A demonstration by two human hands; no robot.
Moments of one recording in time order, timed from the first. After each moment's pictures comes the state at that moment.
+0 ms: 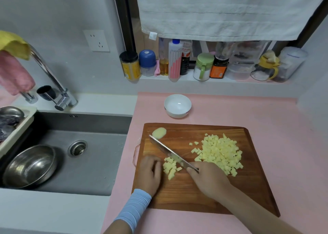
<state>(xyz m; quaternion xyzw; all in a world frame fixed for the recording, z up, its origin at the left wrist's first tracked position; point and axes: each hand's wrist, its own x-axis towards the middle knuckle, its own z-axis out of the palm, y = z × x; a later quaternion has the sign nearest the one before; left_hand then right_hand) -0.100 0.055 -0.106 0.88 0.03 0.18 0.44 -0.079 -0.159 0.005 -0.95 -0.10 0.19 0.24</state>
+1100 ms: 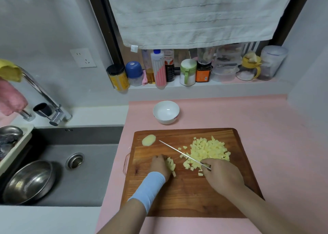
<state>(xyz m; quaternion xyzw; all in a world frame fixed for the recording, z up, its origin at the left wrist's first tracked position) -0.034 -0.029 -0.061 0.92 0.16 -0.20 0.28 -0.057 -0.241 -0.001 -0.97 -0.04 0.11 0.19</state>
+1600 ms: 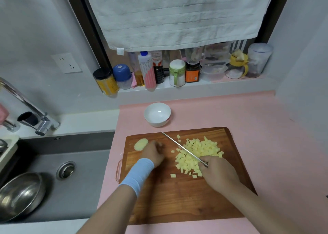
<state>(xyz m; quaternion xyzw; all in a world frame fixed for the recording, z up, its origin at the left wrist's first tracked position) 0.023 -0.013 -0.045 0.93 0.13 -0.15 0.31 -0.047 -0.249 0.002 -0.96 0.01 0.13 0.26</state>
